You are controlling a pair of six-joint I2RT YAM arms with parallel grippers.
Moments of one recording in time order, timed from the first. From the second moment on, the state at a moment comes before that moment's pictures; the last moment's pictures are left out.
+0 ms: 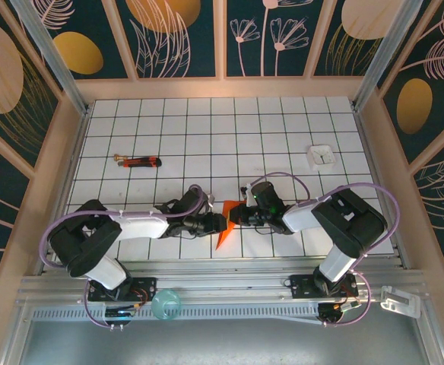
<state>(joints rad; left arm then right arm) -0.84 1.57 0.59 0.08 0.35 -0.99 0.72 1.65 0.48 0.43 -0.45 0.78</state>
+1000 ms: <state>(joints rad) -0.84 1.62 0.61 0.12 0.35 -1.02 0.72 1.65 0.52 0.35 -0.44 0.78</state>
